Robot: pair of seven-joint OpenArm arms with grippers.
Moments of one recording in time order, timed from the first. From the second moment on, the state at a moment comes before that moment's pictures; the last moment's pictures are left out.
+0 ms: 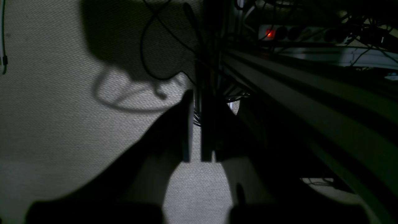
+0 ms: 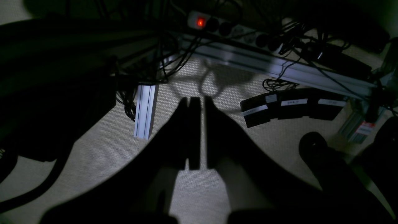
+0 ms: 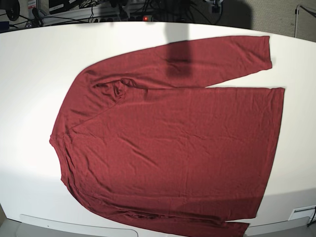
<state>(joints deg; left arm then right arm) 13.0 2.1 3.2 16.9 -5.2 -0.4 -13.7 -10.7 5.5 -25.3 20.1 11.2 1.7 -0.2</state>
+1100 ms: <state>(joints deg) 44.1 0.2 3.3 66.5 8.2 4.5 4.0 -43.9 25.9 -25.3 67.1 3.6 1.7 -7.7</state>
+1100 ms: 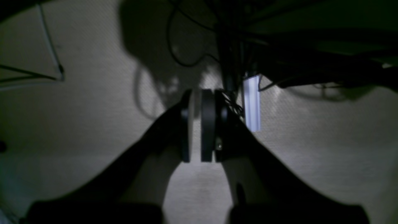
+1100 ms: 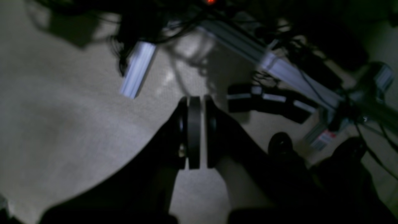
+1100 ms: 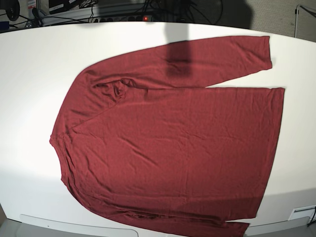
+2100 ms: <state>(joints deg) 59.0 -16.7 3.3 113.4 41.2 4.4 16.4 -62.8 52.7 -25.3 110.0 -16.2 -21.4 -21.1</state>
